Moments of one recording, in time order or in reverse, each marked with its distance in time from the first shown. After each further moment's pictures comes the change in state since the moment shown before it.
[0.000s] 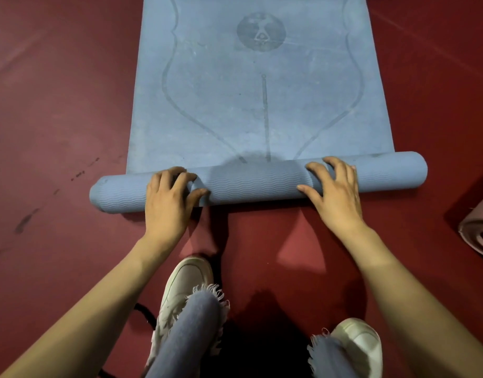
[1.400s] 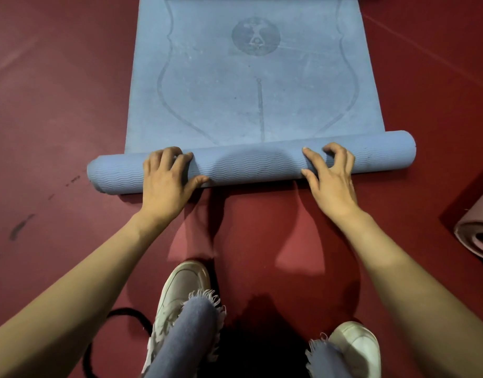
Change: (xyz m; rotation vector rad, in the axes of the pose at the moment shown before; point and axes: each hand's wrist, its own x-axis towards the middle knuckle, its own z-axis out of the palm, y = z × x) left_hand 0.042 -0.011 0.009 0.062 0.022 0.097; right_hand 0.028 0.013 0.006 0.034 0.077 -0.050
